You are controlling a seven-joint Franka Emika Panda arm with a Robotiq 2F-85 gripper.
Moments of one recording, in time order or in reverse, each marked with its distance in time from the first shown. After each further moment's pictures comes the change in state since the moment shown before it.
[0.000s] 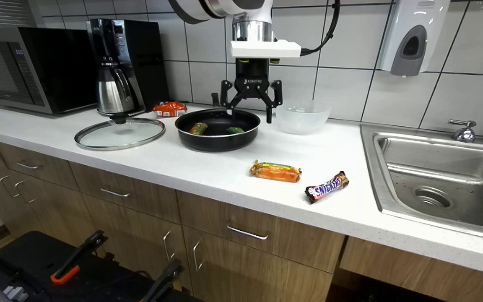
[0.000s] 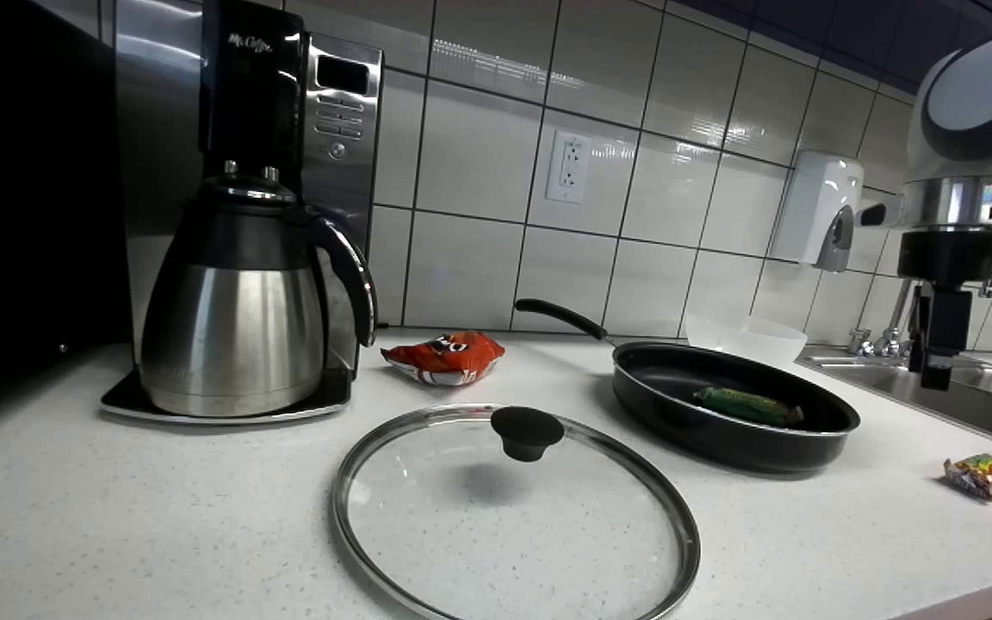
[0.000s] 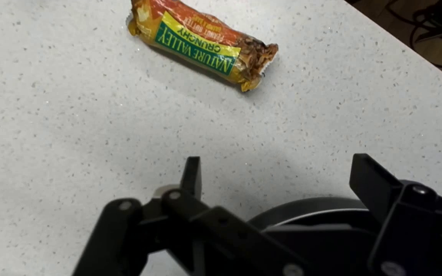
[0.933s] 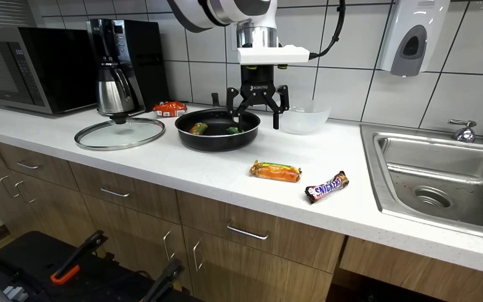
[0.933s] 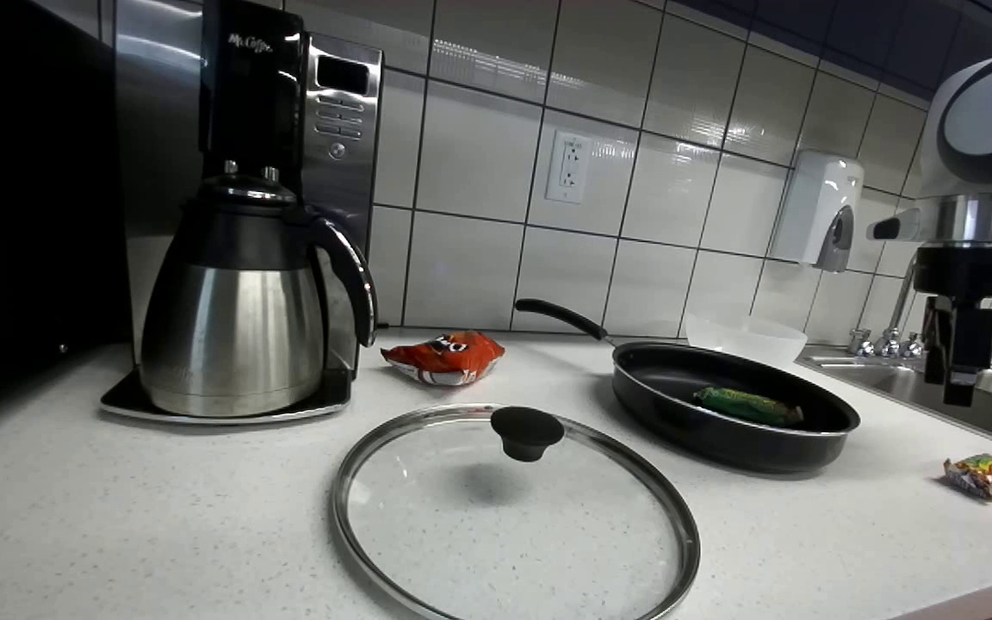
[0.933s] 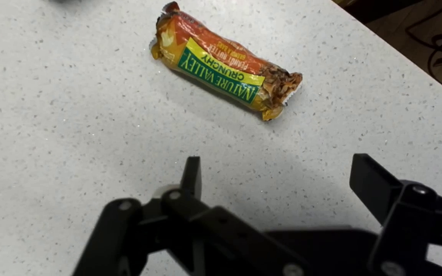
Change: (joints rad) arm -0.009 0.002 -0.021 -0.034 -0.049 0.044 -0.042
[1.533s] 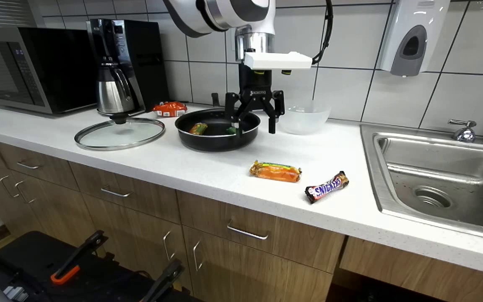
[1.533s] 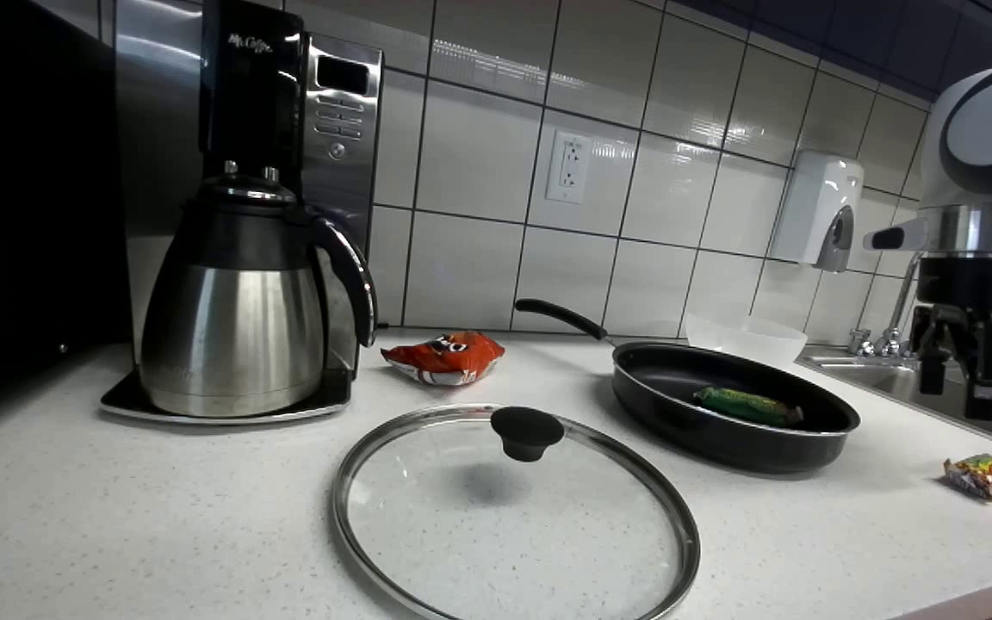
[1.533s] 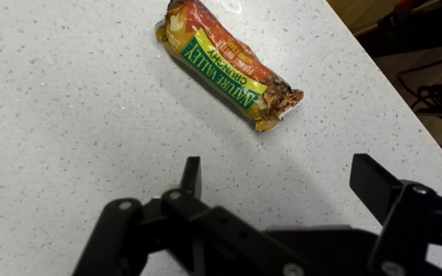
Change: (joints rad) arm 0.000 0.000 0.000 -0.027 -0.005 0.010 -0.222
